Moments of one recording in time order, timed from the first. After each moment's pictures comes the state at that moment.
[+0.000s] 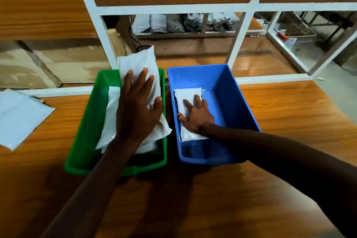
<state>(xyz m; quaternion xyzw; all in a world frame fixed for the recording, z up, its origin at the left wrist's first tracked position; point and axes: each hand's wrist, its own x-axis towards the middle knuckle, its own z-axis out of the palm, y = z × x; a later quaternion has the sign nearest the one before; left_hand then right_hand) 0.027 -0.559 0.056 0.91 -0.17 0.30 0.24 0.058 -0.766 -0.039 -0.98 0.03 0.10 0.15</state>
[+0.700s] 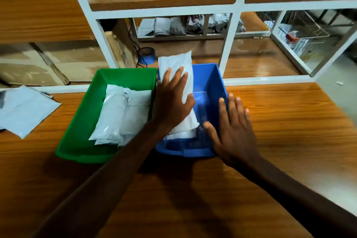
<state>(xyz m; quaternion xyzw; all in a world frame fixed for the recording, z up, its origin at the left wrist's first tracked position) 0.030 -0.680 0.049 0.92 -0.22 0.24 0.23 -0.080 -0.858 0.027 -0.98 -0.01 -0.12 0.13</state>
